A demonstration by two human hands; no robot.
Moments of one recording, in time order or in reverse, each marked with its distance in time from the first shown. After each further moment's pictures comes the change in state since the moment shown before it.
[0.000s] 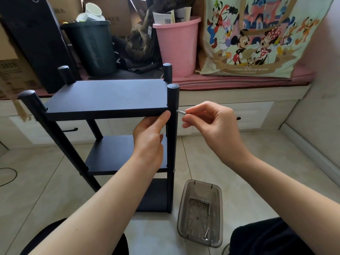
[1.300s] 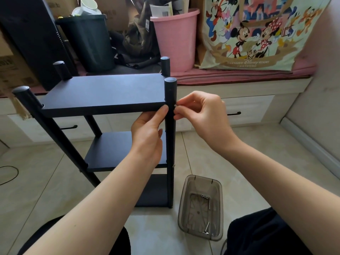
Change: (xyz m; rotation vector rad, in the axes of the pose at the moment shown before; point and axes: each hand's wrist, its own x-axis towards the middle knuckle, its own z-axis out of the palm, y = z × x) left_hand 0.002 -0.002 -0.002 0.006 -0.007 0.010; right_hand 0.011 -0.010 0.011 -0.159 -0.040 0.006
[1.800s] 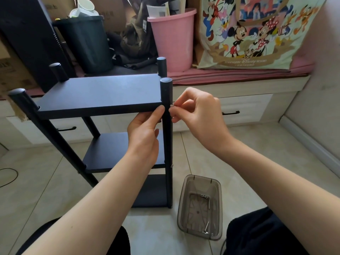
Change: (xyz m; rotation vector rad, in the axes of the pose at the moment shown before) left_hand 0.002 -0.002 -0.002 0.025 0.000 0.032; right_hand -0.001 -0.002 0.000 -0.092 -0.007 -0.034
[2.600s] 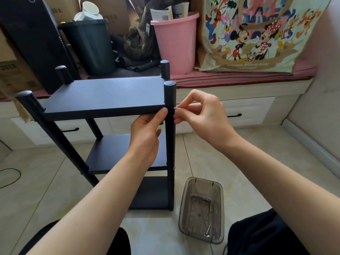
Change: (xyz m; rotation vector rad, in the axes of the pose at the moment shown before) left_hand 0.010 0.001 -0.008 0.102 -0.107 0.033; right_hand 0.004 -0.001 -0.006 0.125 -0.055 0.098
